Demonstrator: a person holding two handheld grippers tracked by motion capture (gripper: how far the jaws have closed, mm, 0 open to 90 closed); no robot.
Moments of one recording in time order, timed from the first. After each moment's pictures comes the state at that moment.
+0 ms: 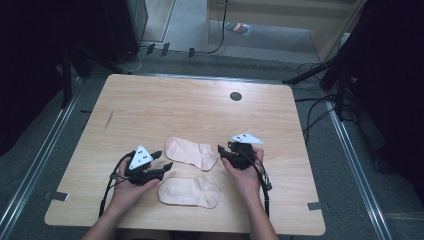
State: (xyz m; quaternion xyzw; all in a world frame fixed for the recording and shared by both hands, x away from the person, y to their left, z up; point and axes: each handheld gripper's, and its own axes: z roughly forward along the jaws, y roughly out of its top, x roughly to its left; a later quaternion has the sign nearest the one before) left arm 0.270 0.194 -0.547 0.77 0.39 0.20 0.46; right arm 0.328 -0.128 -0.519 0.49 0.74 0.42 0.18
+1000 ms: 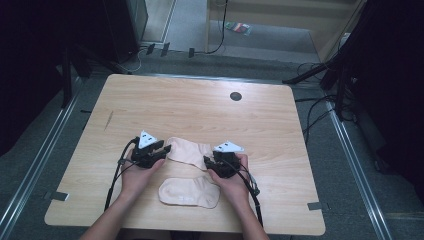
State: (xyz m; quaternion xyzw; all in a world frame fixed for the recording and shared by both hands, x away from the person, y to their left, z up) left arm 0.315 0.180 -0.549 0.75 0.48 0.22 0.41; right arm 0.313 -0.089 -0.544 0.44 0.79 0.40 0.16
